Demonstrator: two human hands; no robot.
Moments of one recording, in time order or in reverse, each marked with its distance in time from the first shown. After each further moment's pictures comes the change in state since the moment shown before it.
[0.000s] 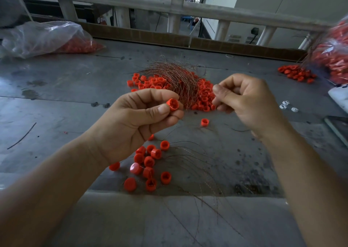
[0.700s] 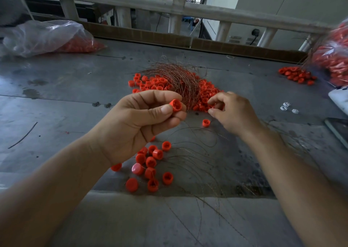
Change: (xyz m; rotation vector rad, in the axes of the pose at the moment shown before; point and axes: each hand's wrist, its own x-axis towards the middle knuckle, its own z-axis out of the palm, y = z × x) left_hand 0.000 0.001 0.001 -0.026 0.010 -0.031; right_hand 0.022 0.051 0.013 -0.666 -0.013 -0.025
